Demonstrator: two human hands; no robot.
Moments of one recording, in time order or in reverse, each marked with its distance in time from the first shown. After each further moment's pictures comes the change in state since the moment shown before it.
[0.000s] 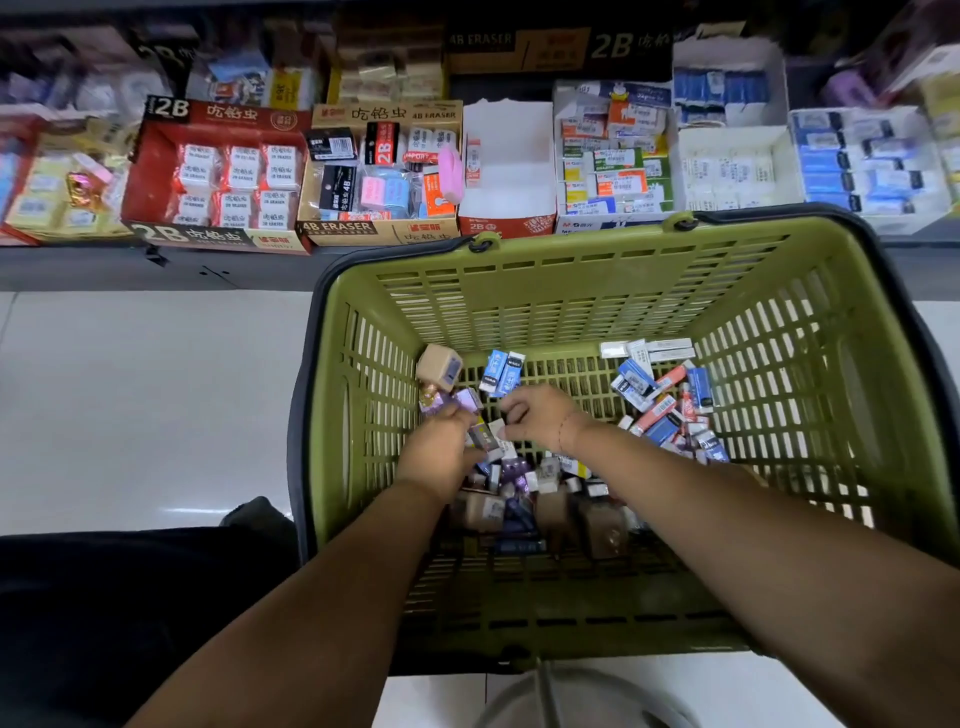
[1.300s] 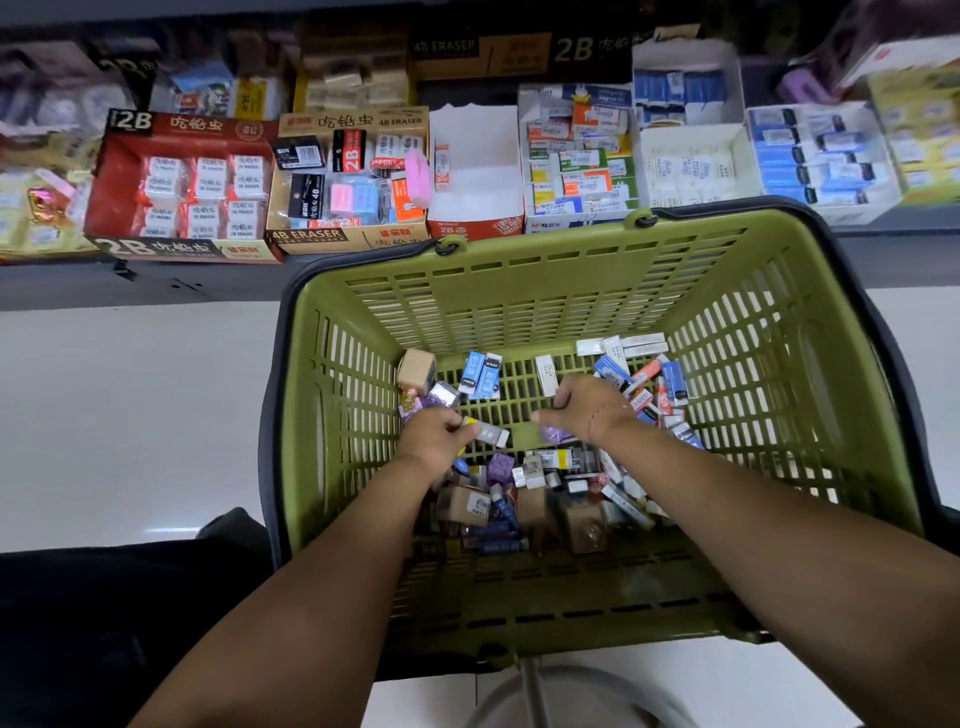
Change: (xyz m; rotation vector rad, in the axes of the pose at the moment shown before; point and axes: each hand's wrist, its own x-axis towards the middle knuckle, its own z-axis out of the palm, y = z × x) left_hand 0.016 0.009 0.003 -0.533 -0.060 -0.267; right_hand -0.032 0.023 -0.047 -0.162 0.232 0.237
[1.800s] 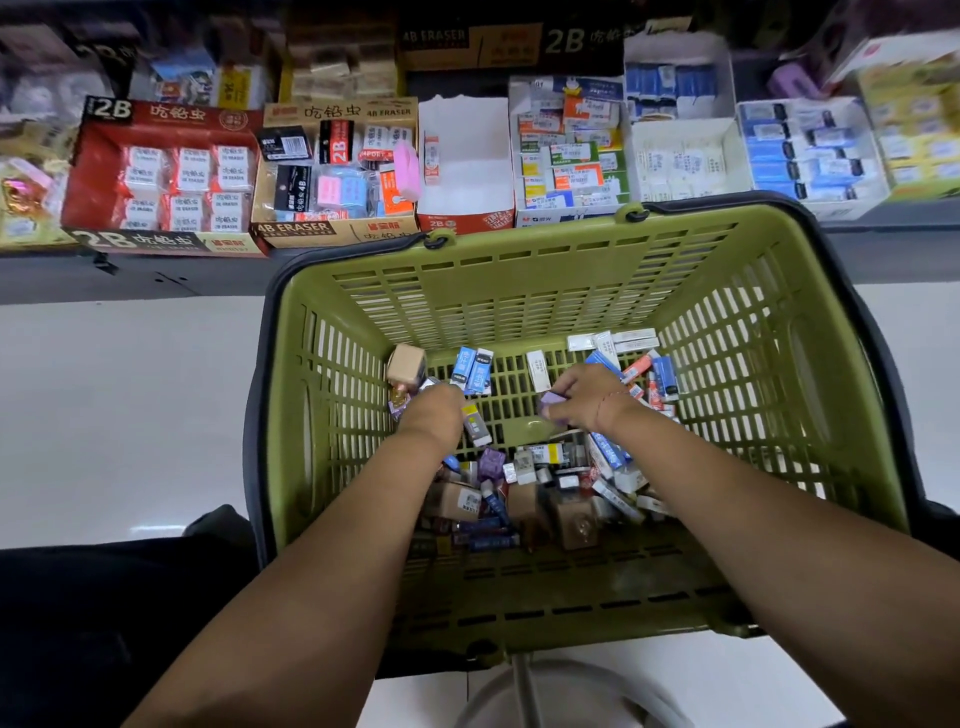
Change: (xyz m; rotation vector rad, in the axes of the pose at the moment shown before) left_hand 0.009 0.039 -0.004 0.539 -0.068 0.061; right_hand -0.005 0.005 -0.014 0.146 0.017 0.009
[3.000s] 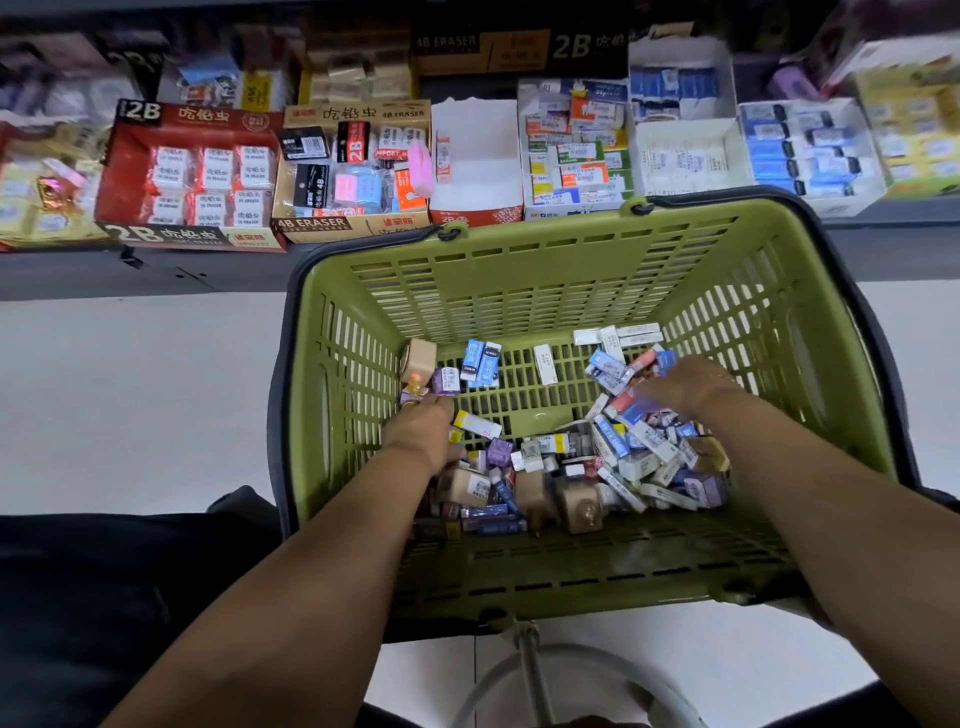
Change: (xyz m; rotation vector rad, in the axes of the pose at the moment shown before) left_hand -0.022 -0.031 0.011 0.308 -0.025 0.051; right_hand -0.029 0.028 -0.069 -0.249 0.055 0.381
